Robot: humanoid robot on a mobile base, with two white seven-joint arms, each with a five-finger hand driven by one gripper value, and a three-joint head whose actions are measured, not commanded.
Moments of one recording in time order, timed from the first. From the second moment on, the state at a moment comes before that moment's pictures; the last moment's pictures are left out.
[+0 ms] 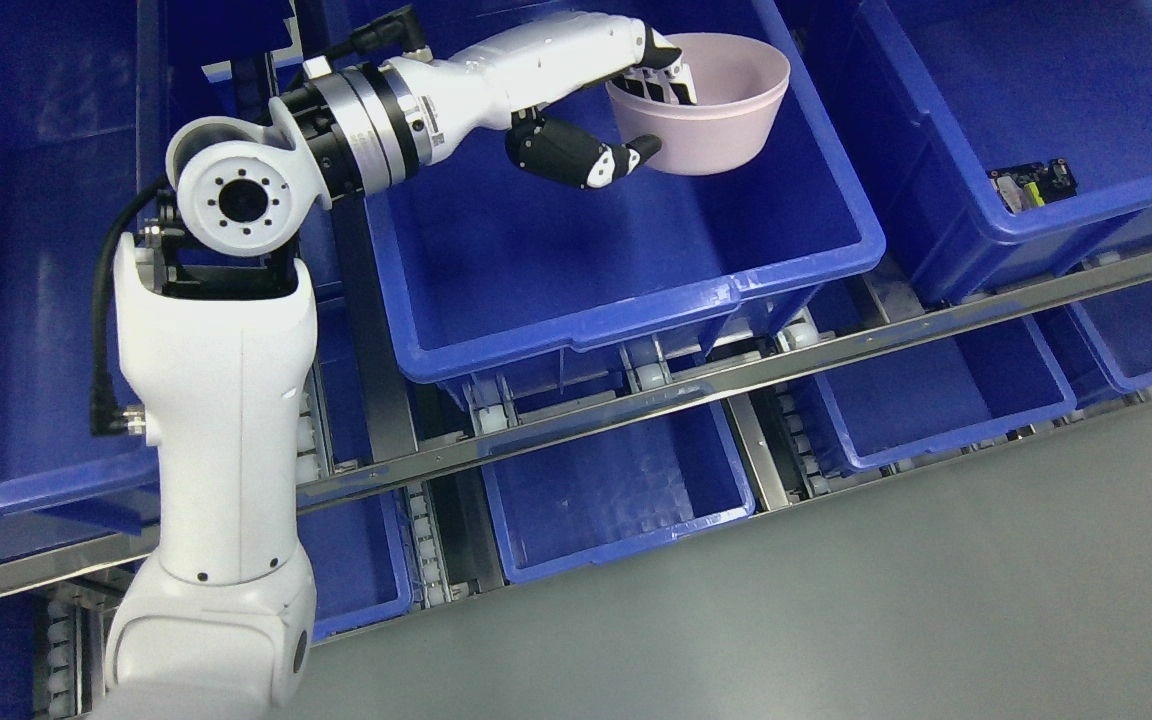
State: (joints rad) left arm -0.86 0.06 -0.16 -1.74 -0.51 -0.05 -1.13; right arm 0.08 0.00 -0.09 -0.20 -0.09 0.01 0.06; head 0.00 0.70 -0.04
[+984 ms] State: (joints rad) left arm -0.87 0.08 -0.16 -1.73 -0.51 -0.05 -0.95; right arm 0.08 0.00 -0.09 -0.20 -0.09 0.01 0.06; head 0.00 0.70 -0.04
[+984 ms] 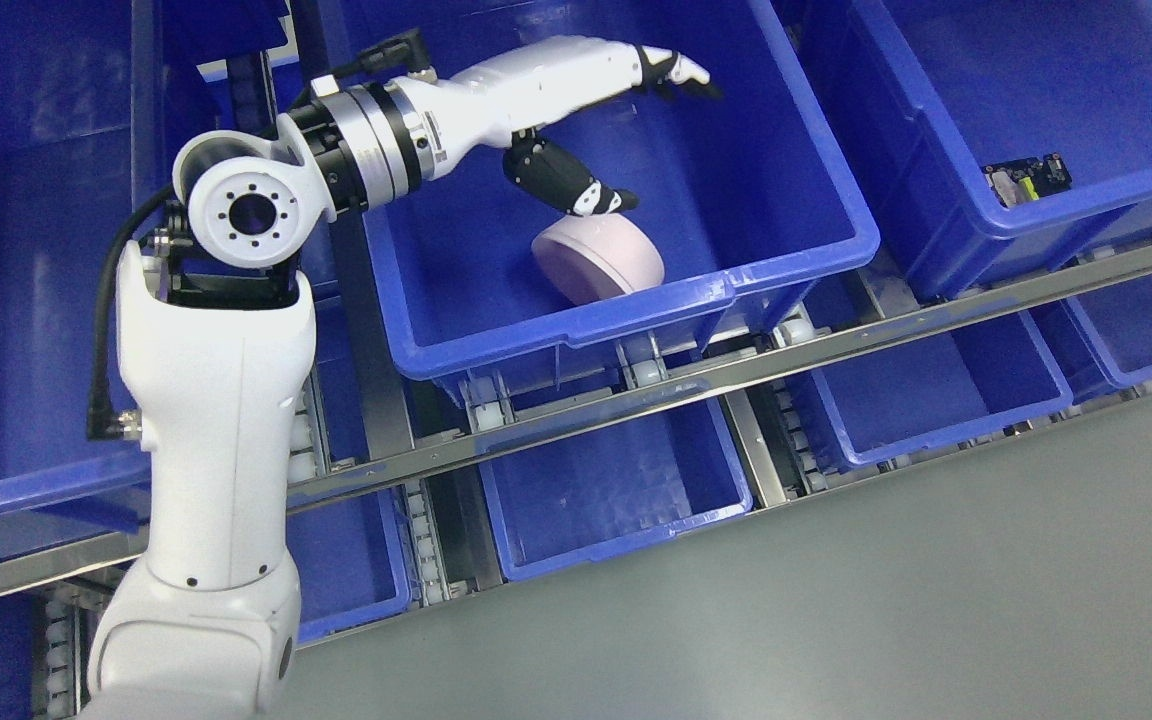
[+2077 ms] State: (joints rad) left arm -0.49 0.01 -0.10 -1.74 0.02 -0.12 0.03; right arm 0.08 0.00 -0.09 -0.20 -0.09 0.01 0.06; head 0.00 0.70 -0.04
